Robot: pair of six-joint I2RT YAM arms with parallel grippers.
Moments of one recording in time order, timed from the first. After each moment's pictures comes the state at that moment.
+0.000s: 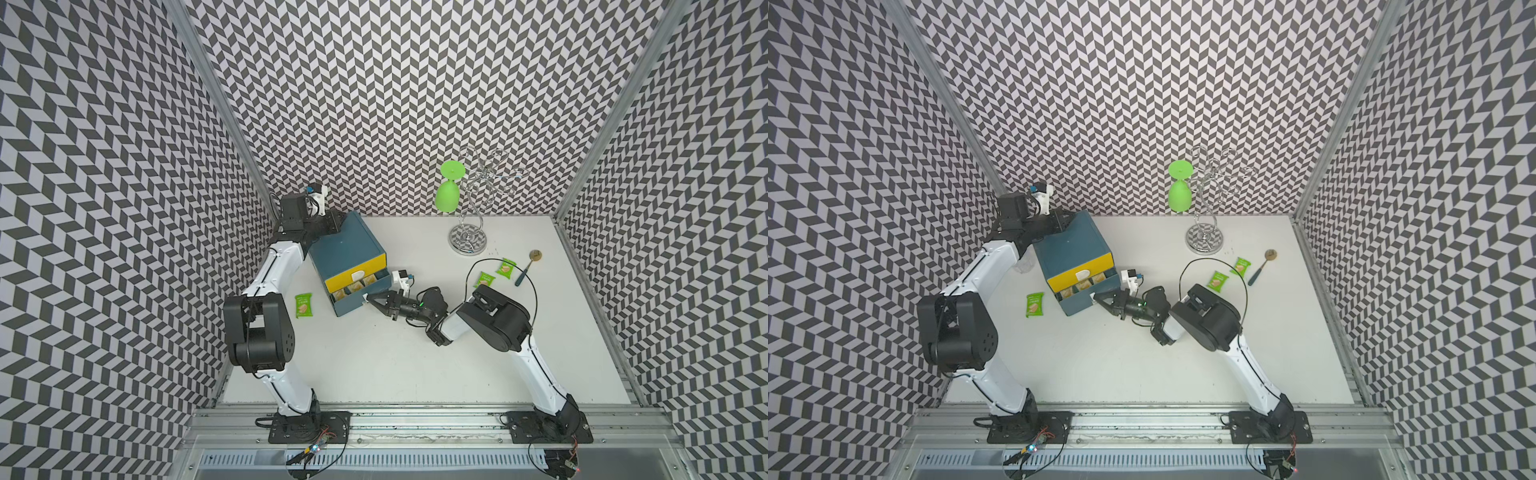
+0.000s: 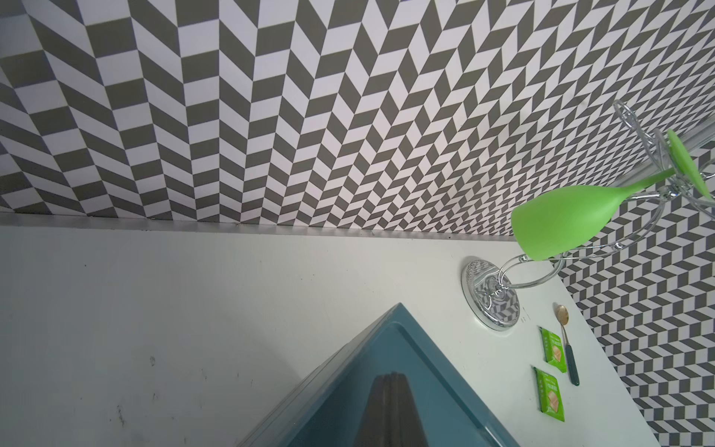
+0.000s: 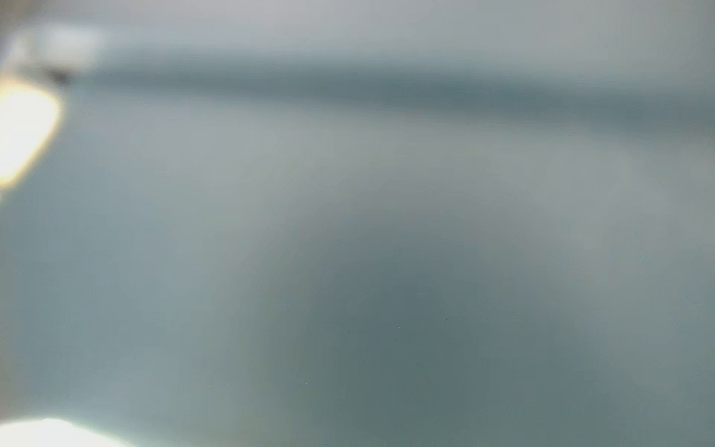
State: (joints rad) left arm 0.05 1.76 1.47 -0.18 0.58 -0.25; right arm 0.82 2.34 1.03 1.49 -0.54 1.57
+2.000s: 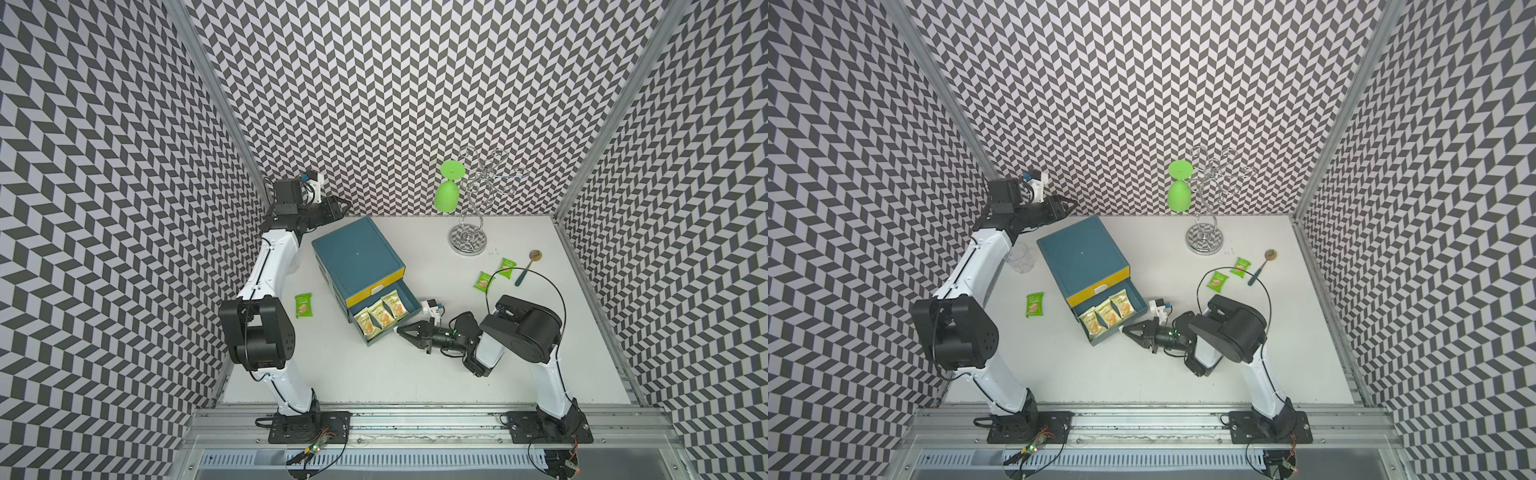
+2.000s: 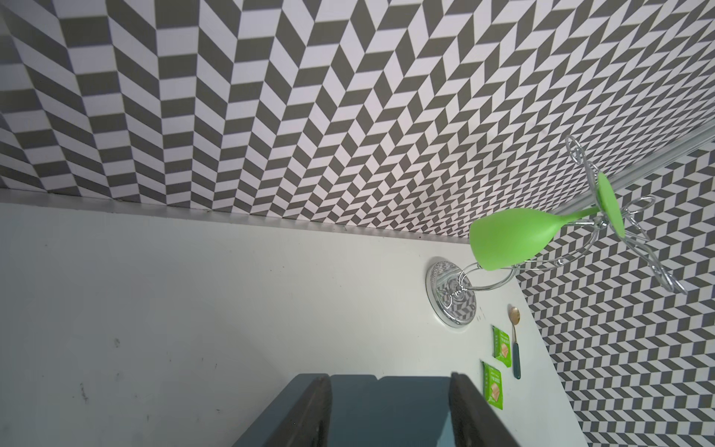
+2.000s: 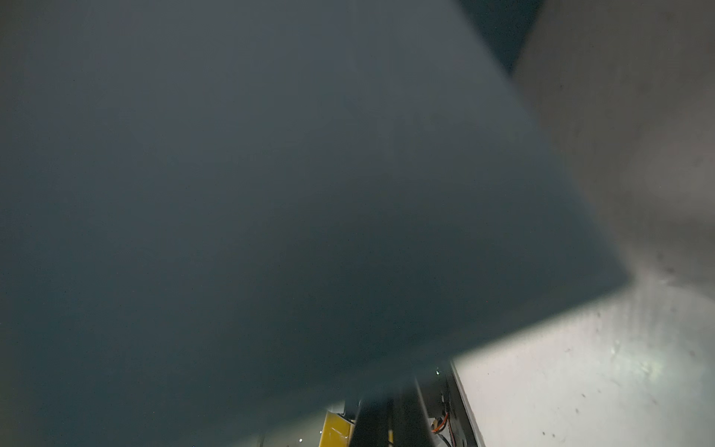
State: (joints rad) left arm 0.05 1.76 1.69 -0.43 0.63 -0.33; right arm 0.83 2.12 0.51 1.58 -0.58 1.62
